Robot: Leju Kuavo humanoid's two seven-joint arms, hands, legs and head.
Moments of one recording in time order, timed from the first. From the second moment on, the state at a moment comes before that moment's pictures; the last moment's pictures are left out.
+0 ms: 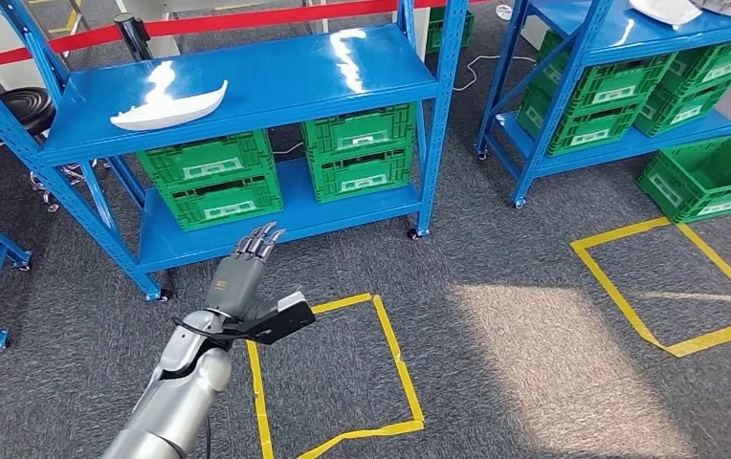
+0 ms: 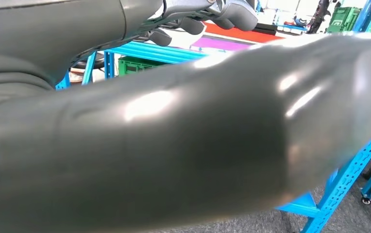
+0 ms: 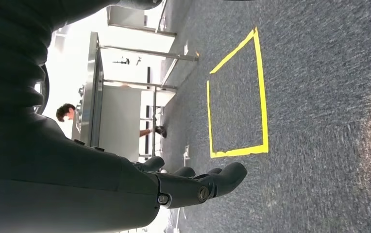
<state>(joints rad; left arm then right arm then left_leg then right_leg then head) -0.49 -0.17 -0.26 -0.73 -1.10 0.27 -0.43 -0.06 0.12 -0.95 -0.22 0.98 -0.15 0.66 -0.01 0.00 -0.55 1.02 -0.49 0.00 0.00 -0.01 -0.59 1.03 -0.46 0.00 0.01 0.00</state>
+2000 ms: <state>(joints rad) -0.45 -0.13 -0.21 -0.73 -1.08 0.31 -0.42 -0.07 0.12 -0.97 -0.22 1.02 -0.26 0.54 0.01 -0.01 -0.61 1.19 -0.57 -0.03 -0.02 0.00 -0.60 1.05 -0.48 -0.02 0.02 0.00</state>
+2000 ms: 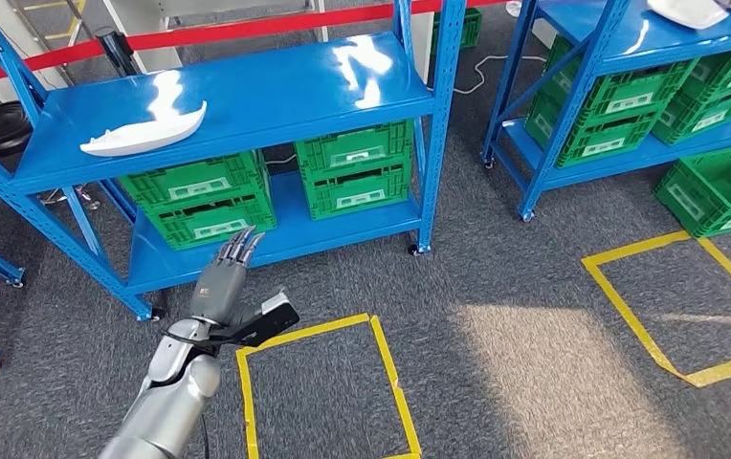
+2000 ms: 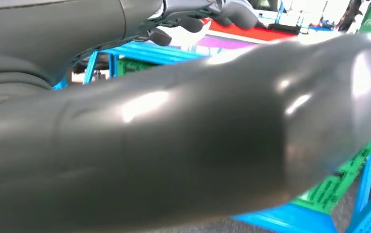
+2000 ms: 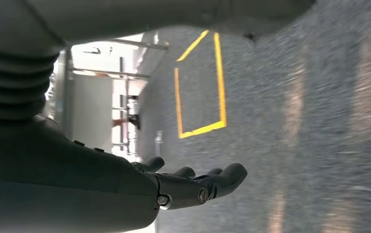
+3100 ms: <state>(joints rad) -0.43 -0.13 -0.19 -0.71 -1.09 0.32 -0.43 -0.06 0.13 -0.98 -0.22 1.07 -0.38 0.42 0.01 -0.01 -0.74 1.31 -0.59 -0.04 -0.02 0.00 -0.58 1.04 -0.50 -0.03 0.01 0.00</state>
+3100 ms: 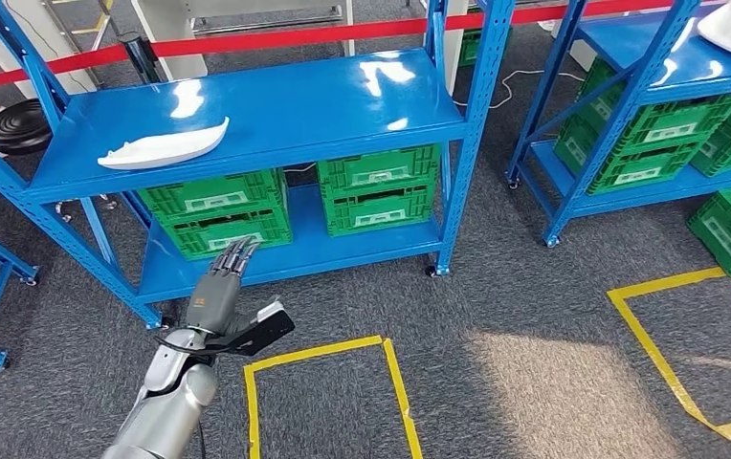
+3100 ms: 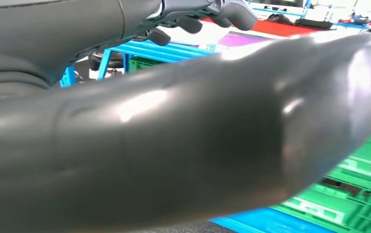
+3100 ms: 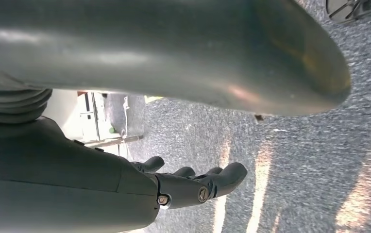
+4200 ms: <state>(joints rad) -0.44 -0.13 -0.19 -0.68 -1.08 0.35 -0.44 -0.06 0.13 -1.00 -0.22 1.06 -0.32 0.40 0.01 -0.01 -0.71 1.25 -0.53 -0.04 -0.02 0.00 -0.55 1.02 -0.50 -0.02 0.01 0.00</state>
